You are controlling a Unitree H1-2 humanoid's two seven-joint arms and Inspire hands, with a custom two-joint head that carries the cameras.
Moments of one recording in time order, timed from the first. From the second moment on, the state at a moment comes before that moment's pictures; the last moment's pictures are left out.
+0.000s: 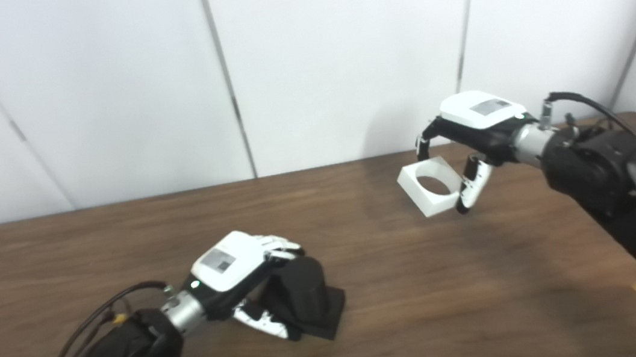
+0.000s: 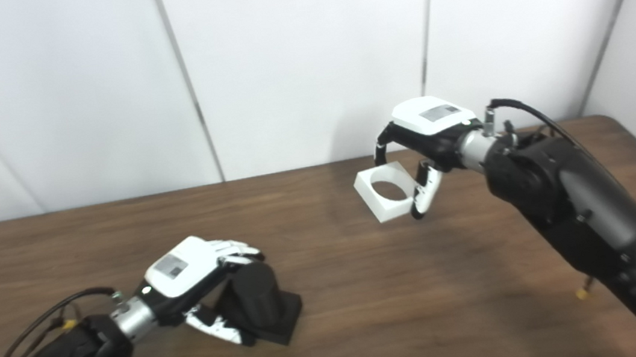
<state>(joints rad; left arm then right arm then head) -0.57 0.50 -0.71 0.43 0.74 -0.47 0.13 -0.59 -0.64 0.30 -0.14 -0.70 0.15 0.58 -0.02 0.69</state>
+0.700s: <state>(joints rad) -0.58 0.44 -0.68 0.43 0.77 -0.44 0.08 -0.63 -0.51 0.36 -0.28 -0.65 0.13 0.70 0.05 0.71</state>
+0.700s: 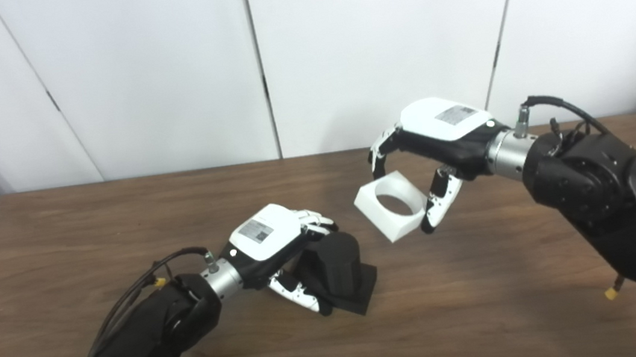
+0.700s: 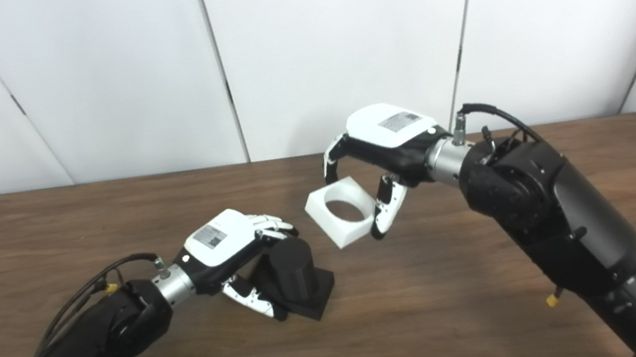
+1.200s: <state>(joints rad) -0.58 0.41 -0.68 0.43 0.77 -0.40 0.07 -0.63 -0.42 0.39 -0.28 -0.64 0.13 0.72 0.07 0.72</state>
